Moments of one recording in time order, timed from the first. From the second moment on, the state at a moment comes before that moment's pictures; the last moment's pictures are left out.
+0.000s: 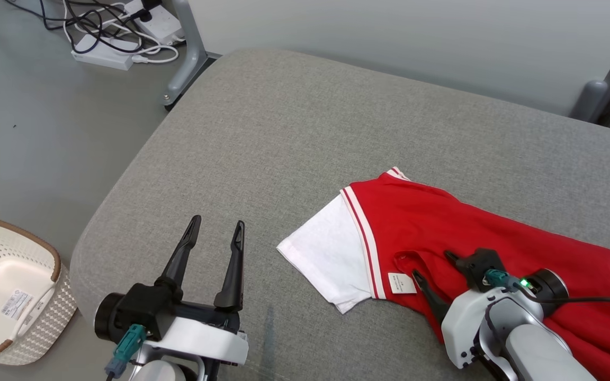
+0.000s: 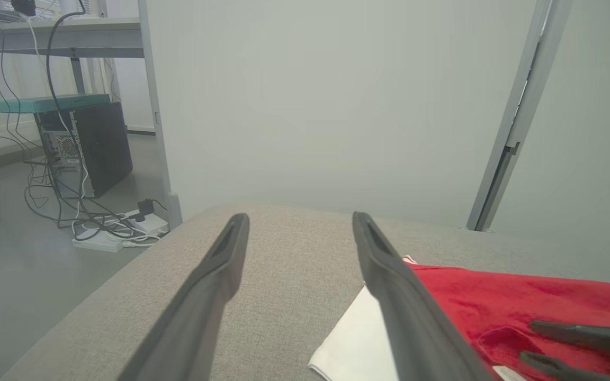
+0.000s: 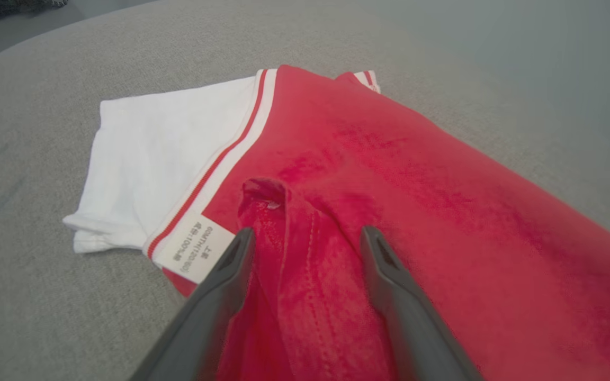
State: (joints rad) left arm -0.09 0.05 -0.26 0.10 -0.26 0.03 -0.26; right arm -0.34 -0.17 0.43 0.53 0.15 0.13 0.04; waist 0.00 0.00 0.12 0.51
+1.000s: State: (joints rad) left arm -0.09 0.05 -0.28 0.10 -0.27 0.04 -0.26; right arm -0.61 -0.33 0.32 0.20 0.40 0.13 0.06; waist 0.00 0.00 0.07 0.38
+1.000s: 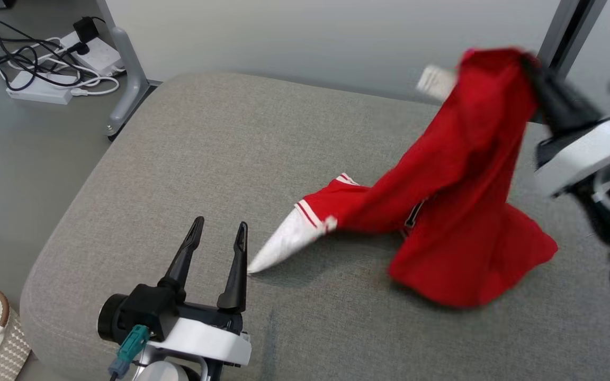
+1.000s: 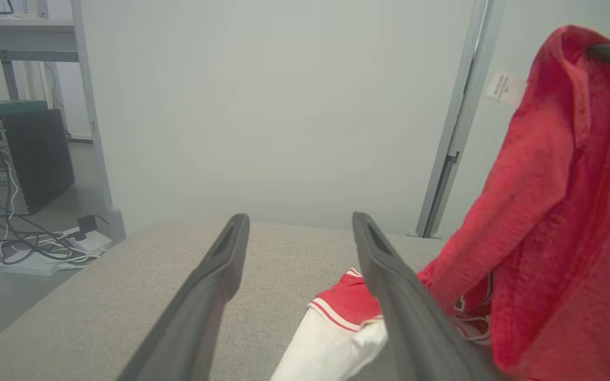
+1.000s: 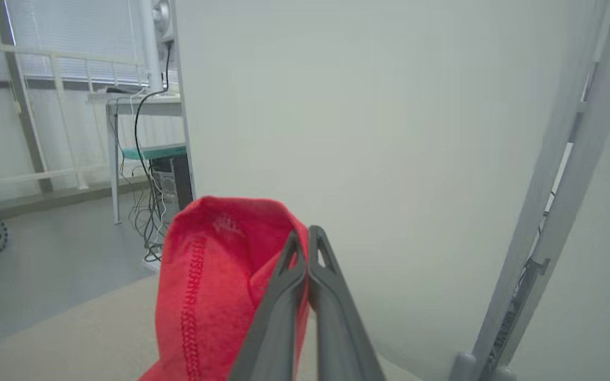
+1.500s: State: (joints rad) left arm -0.15 0.05 -0.31 0.09 -0.28 0.04 -0.26; right arm -0.77 -0.45 -0.17 0.78 0.36 0.13 0.13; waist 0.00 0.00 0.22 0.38
